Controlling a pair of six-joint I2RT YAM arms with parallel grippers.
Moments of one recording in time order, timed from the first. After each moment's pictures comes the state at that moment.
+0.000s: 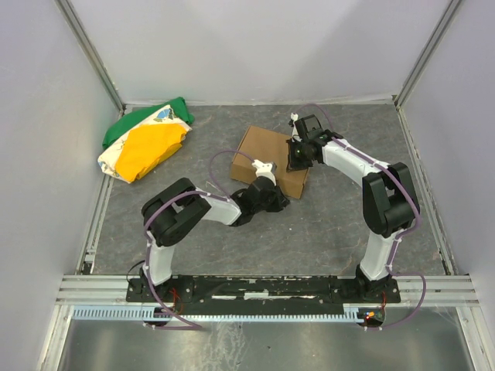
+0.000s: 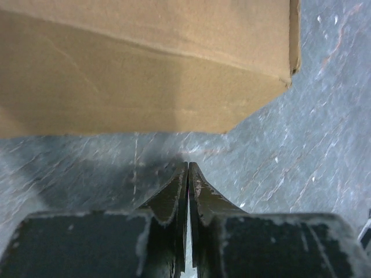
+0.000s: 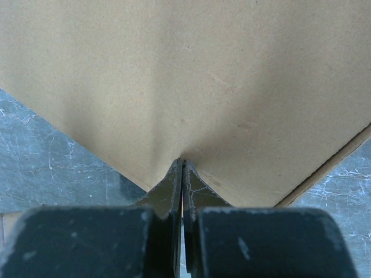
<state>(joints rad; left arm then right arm) -0.90 1.95 0.92 0.49 -0.07 -0.77 0.41 1.87 1.38 -0.50 -0.13 0.31</state>
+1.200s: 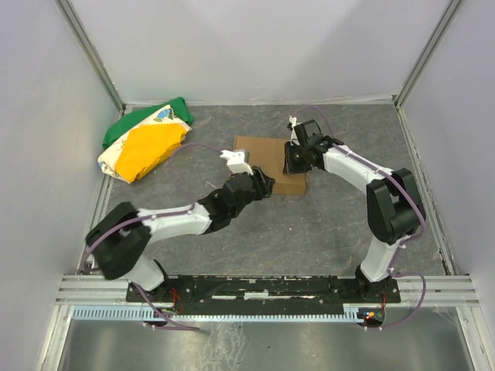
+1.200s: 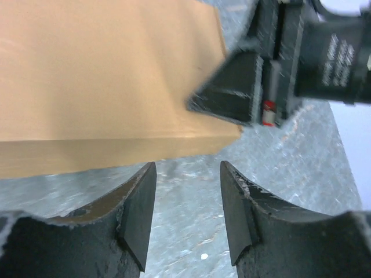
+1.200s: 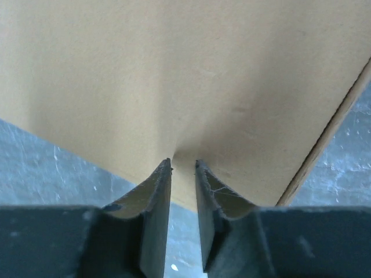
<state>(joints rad) -0.91 1.59 0.80 0.42 -0.35 -0.77 0.43 1.83 1.32 -0.43 -0.12 0.31</state>
